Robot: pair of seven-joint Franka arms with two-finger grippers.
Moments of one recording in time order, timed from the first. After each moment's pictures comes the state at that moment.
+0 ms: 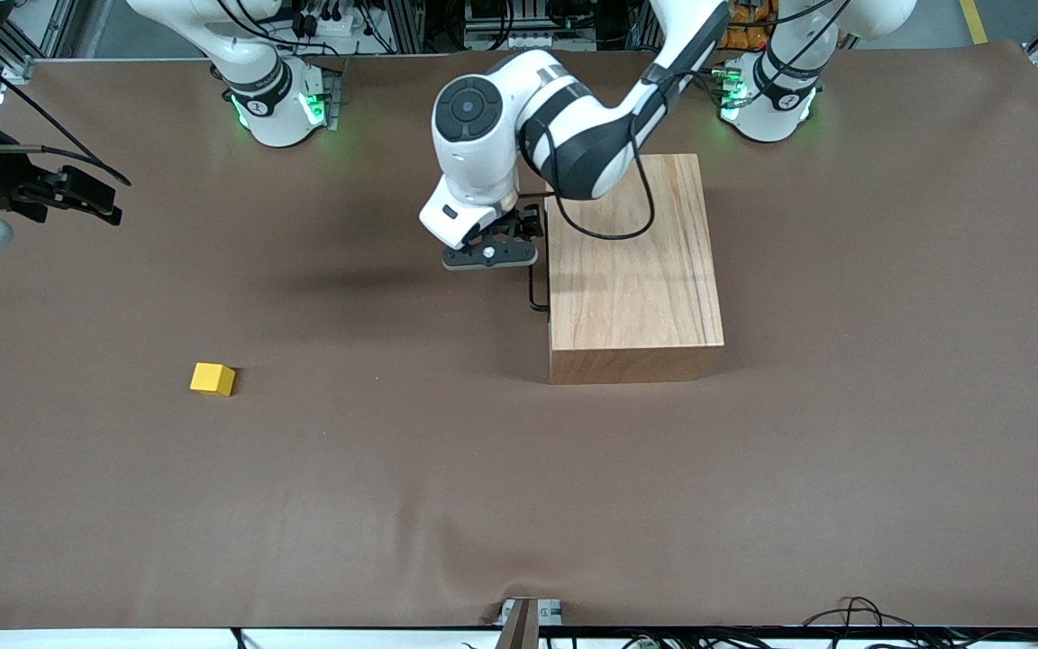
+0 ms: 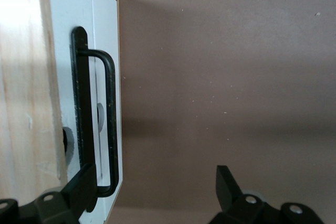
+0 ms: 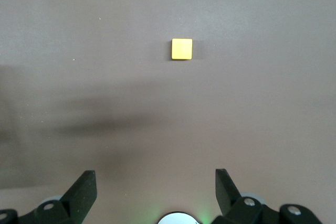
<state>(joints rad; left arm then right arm) -0.91 0.61 -0.02 -1.28 -0.05 1.82 -0.96 -0.01 -0.09 0.00 -1.70 0.01 1.50 0.05</state>
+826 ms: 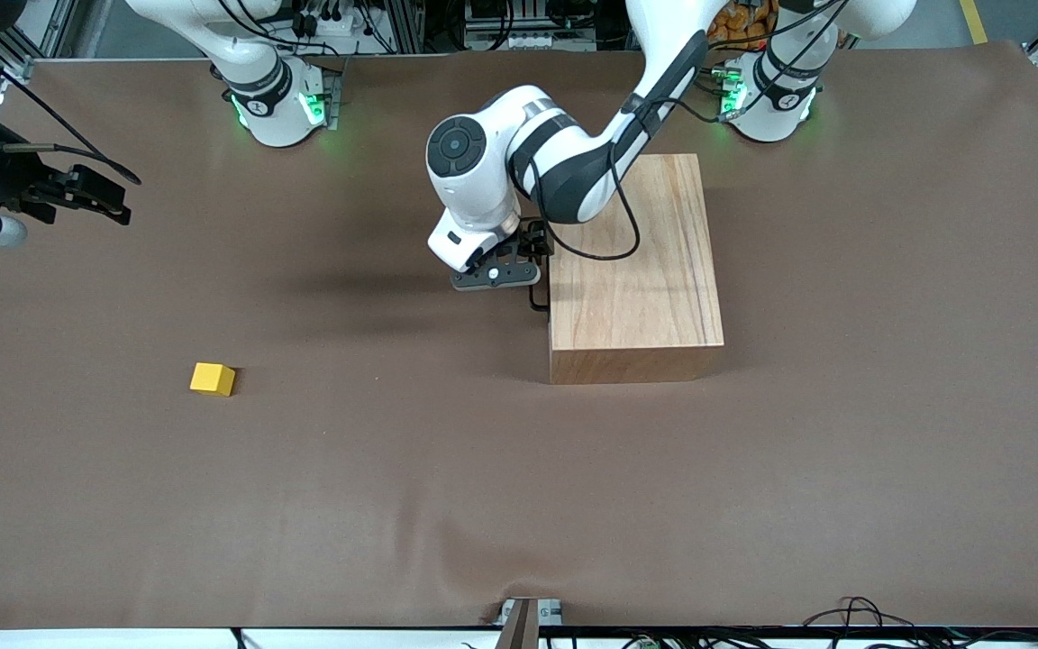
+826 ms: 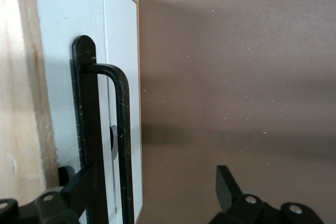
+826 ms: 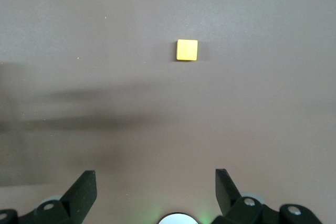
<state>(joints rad) -0.92 0.69 -0.01 -1.28 0.02 1.82 -0.96 0.01 -0.09 0.01 -1.70 0.01 1.50 0.05</state>
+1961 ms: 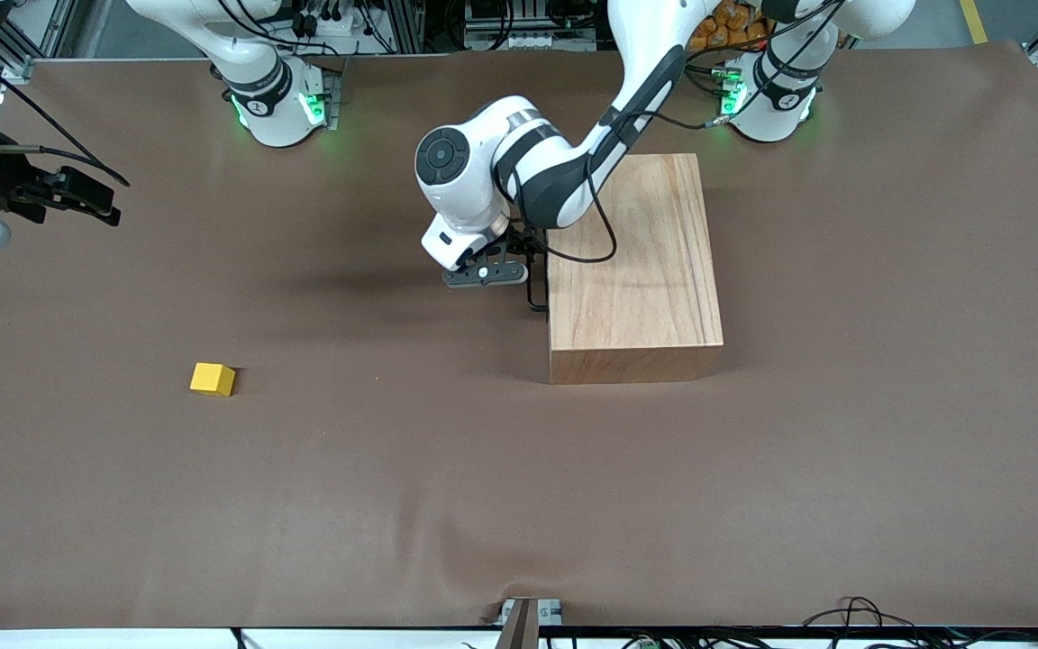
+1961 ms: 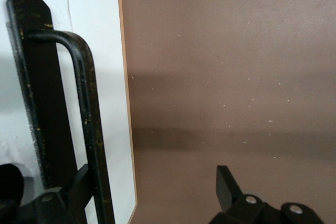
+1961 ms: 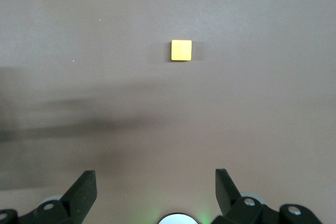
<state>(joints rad) -0.94 0.73 -0.01 -1.28 0.02 1.83 -0.96 0.00 -0.09 -0.01 -1.70 0.01 1.51 0.05</state>
